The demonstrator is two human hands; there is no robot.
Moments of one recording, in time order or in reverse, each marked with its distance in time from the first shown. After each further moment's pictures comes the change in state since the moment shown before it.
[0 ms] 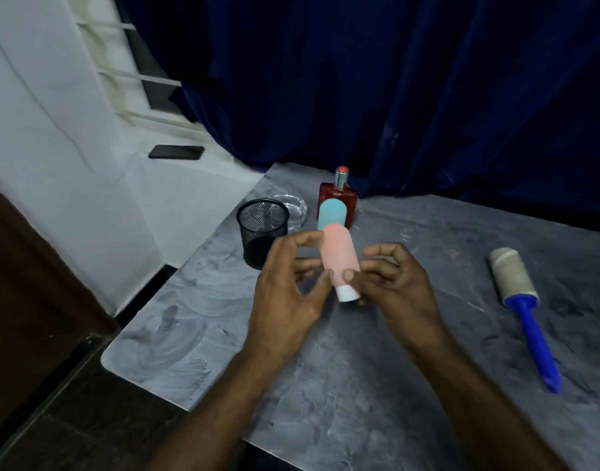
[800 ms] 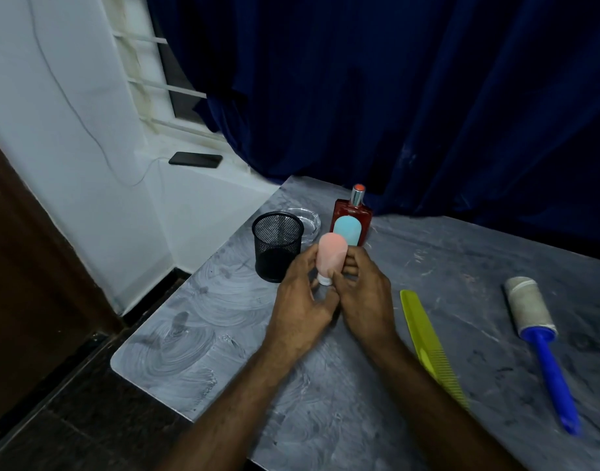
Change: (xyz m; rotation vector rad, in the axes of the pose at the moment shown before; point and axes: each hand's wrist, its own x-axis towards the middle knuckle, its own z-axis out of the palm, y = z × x) left_hand 0.017 -0.033 0.015 -0.024 -0.036 -0.204; right_hand 0.053 0.045 0.050 -0.462 0.083 -0.359
